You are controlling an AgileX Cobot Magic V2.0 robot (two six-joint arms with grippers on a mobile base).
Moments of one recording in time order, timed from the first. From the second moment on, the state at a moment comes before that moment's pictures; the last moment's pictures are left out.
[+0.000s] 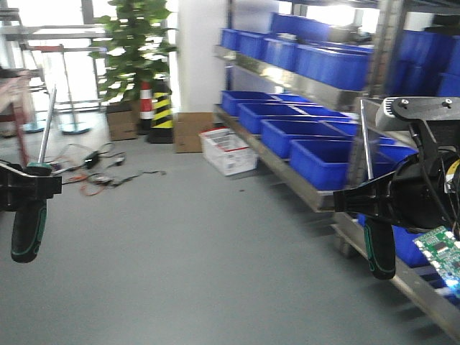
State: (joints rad) left arm -0.13 1.23 -1.23 -0.42 0.60 0.24; right arm 0.32 1.30 -1.33 -0.16 0.73 0.26
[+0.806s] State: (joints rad) left arm -0.13 1.23 -1.23 -0.42 0.60 0.24; right arm 0.32 1.30 -1.33 -0.16 0.73 0.26
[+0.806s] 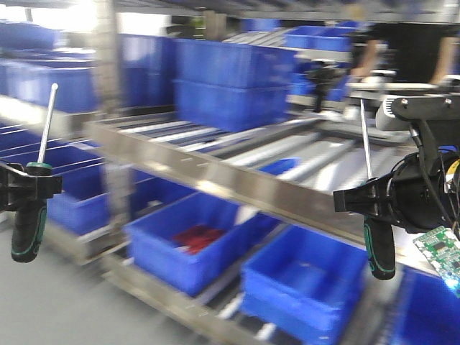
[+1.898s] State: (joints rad) left arm -0.13 1.23 -1.23 -0.42 0.60 0.24; right arm 0.32 1.30 -1.33 -0.16 0.73 0.26
